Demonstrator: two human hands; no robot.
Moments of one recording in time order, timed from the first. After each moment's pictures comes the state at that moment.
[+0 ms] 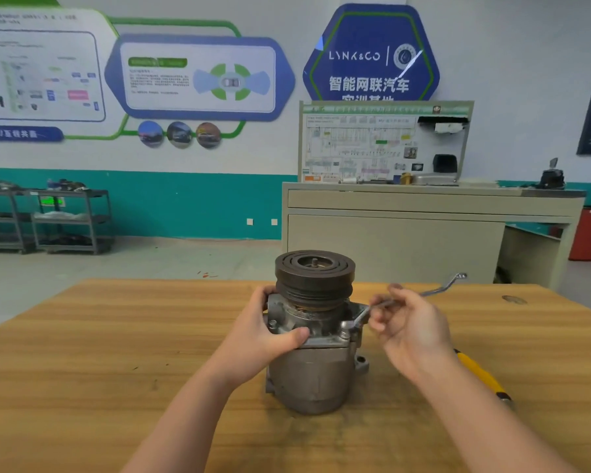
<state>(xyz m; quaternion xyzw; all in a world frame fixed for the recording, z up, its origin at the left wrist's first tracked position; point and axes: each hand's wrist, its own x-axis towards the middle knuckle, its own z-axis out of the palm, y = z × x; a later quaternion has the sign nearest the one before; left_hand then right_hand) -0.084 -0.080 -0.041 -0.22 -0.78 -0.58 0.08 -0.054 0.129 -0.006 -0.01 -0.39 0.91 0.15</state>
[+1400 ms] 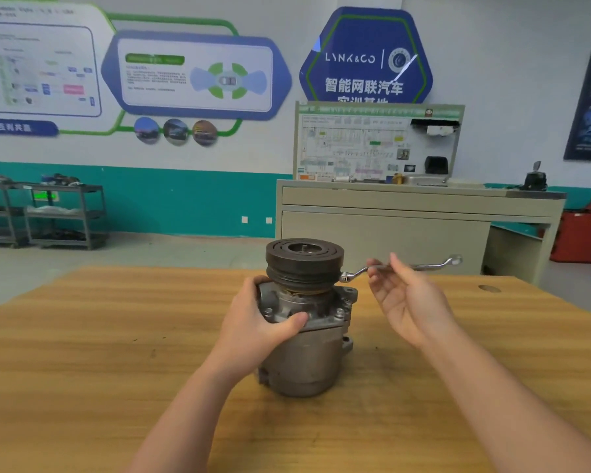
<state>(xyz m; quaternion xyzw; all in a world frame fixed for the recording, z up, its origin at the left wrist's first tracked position) -0.044 -0.061 -0.052 -0.17 -0.79 -0.56 0.17 -0.040 0.161 -0.002 0.06 -0.38 0.92 0.10</state>
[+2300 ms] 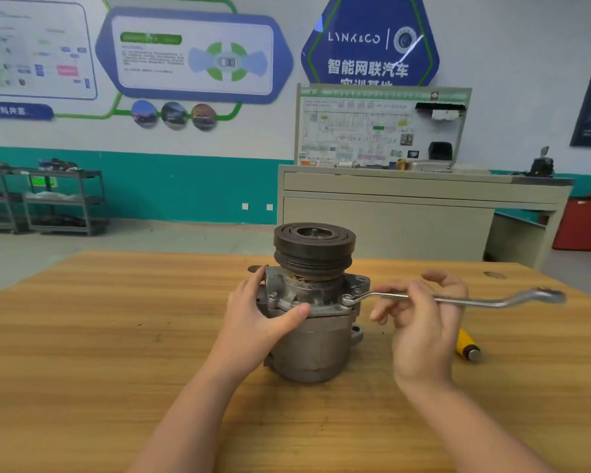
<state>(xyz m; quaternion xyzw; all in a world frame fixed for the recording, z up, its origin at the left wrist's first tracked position) -0.039 -0.068 -0.071 -0.14 -0.79 -0.57 0.17 0.003 0.123 -0.047 0.17 -0.50 0.73 0.43</state>
